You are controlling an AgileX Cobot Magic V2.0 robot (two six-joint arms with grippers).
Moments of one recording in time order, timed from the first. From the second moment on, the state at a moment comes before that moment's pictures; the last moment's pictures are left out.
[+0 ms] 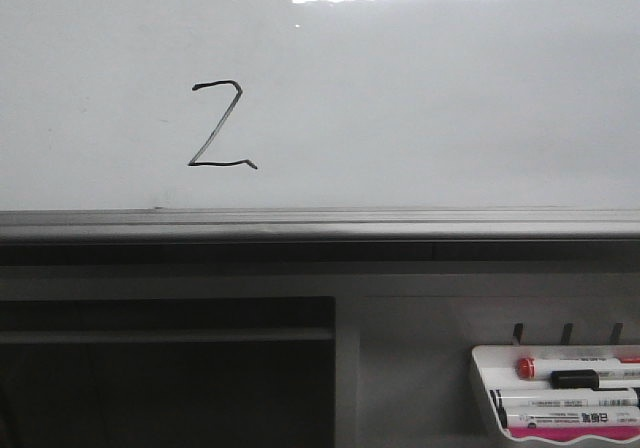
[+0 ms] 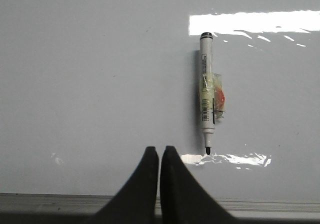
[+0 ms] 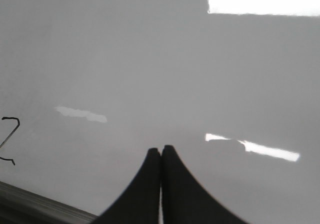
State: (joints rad) left arm 0.01 0.00 0.00 -0.01 0.01 -0.03; right arm 0.29 0.38 -0.35 -0.36 0.05 0.26
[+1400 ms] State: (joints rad) left arm 0.01 0.00 0.00 -0.01 0.01 -0.03; right arm 0.02 -0.01 0.01 -0.05 -0.08 0.16
